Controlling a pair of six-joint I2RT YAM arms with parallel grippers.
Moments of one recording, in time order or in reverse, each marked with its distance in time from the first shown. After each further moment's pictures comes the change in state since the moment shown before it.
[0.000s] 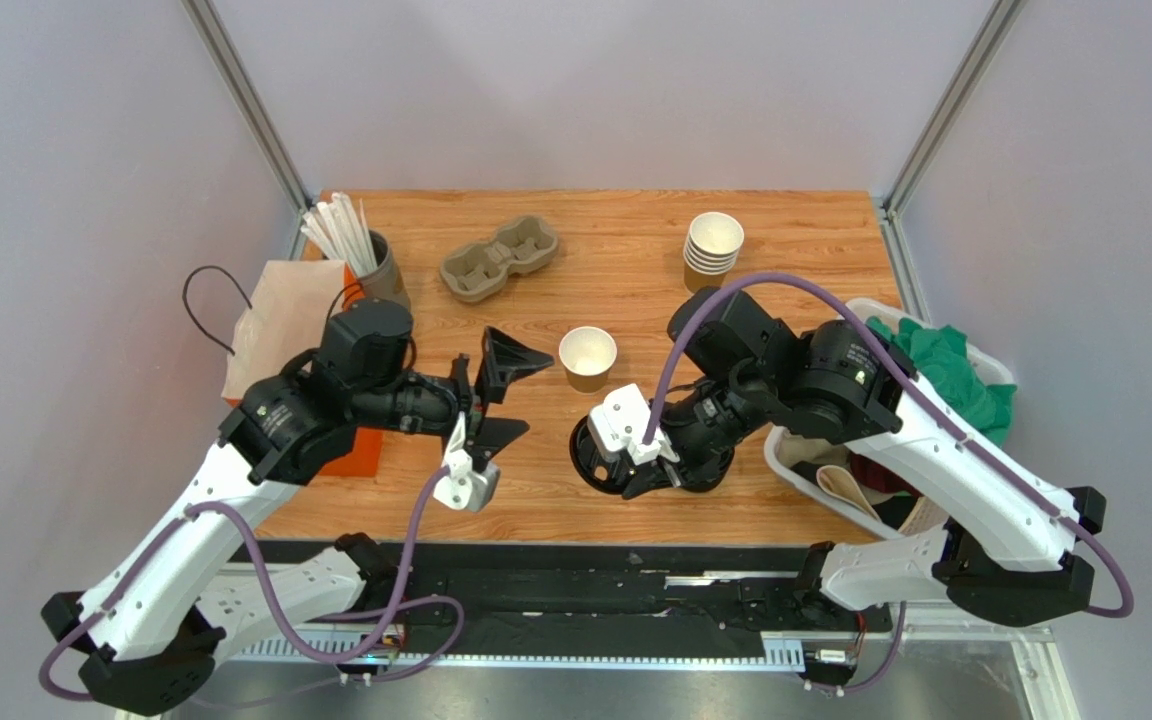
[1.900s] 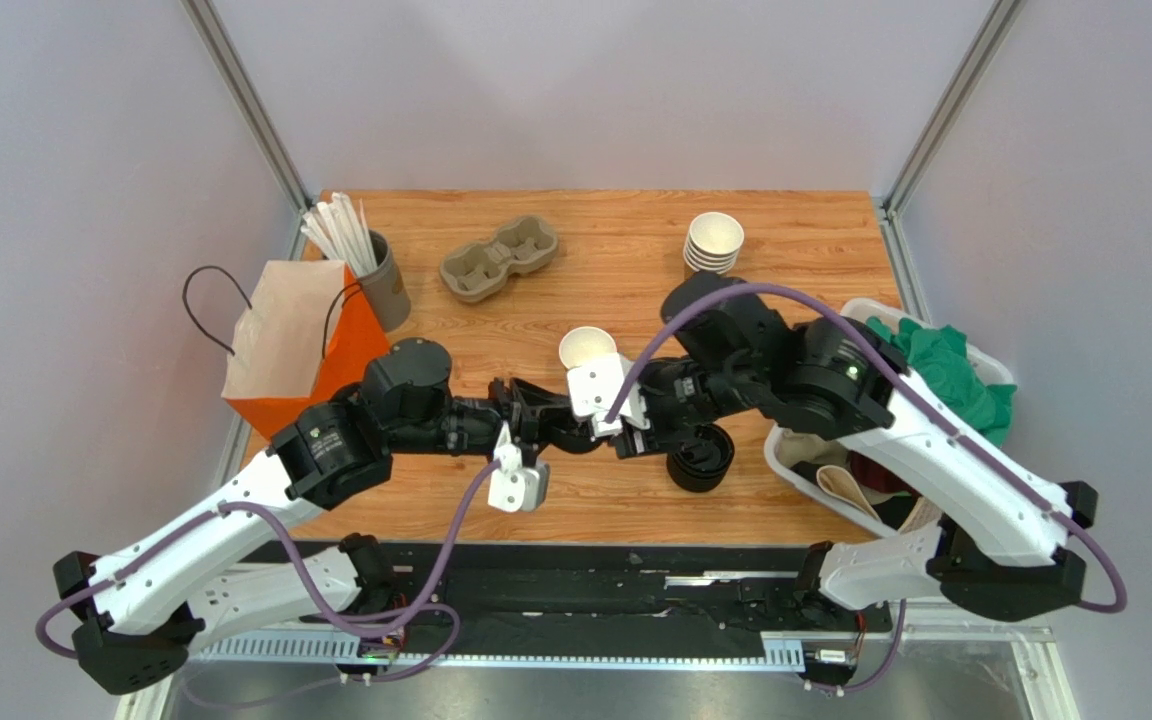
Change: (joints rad) left arm -0.244 -0.034 -0.247 0.387 -0.197 -0.378; right arm 0.013 0.064 0.058 0.091 0.270 -0.006
